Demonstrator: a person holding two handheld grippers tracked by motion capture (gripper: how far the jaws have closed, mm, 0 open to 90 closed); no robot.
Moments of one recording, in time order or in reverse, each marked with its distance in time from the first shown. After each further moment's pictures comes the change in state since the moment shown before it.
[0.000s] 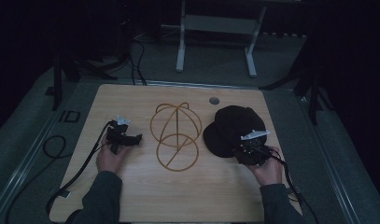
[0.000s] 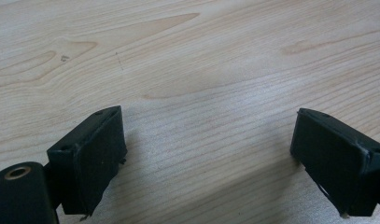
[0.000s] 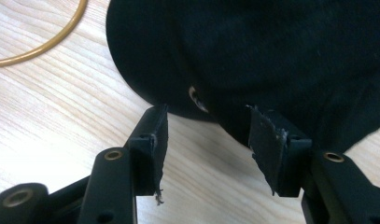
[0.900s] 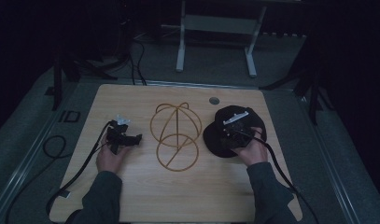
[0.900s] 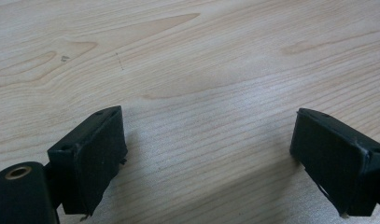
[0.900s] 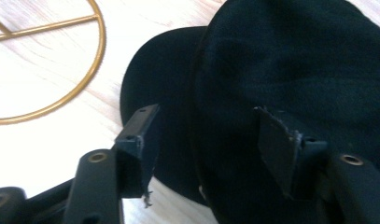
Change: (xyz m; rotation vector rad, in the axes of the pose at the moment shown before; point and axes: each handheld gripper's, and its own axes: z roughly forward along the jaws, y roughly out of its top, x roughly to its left) left arm 0.000 0.000 0.000 0.001 0.000 -0.001; right arm 0.011 0.065 0.027 0.033 -0.003 -0.122
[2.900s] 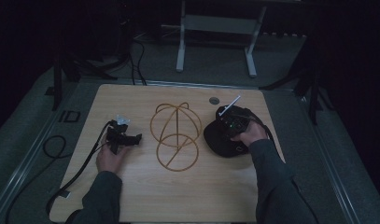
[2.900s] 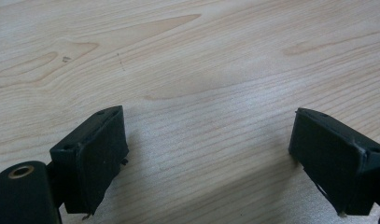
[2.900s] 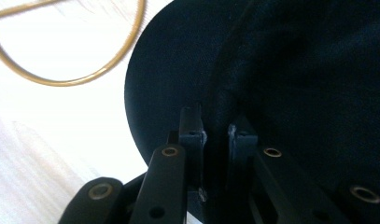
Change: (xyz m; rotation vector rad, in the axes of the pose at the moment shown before) left arm 0.000 0.000 0.000 -0.002 0.000 -0.001; right arm -0.031 0.038 0.019 0.272 0.312 -0.052
